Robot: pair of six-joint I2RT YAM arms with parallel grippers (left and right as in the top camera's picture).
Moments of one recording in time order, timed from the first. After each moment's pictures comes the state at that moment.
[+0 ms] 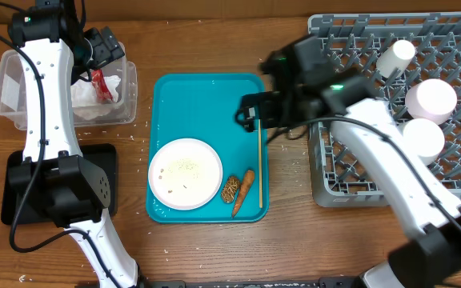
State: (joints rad) left arm 0.16 2.12 2.24 -1.29 0.00 -0.39; right arm 0.48 1.72 1.64 -1.01 -0.36 0.29
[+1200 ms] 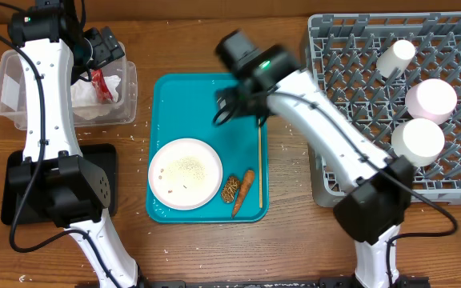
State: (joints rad) left arm 0.16 2.12 2.24 -1.29 0.00 -0.39; right arm 0.58 2.09 2.13 -1.36 0.08 0.46
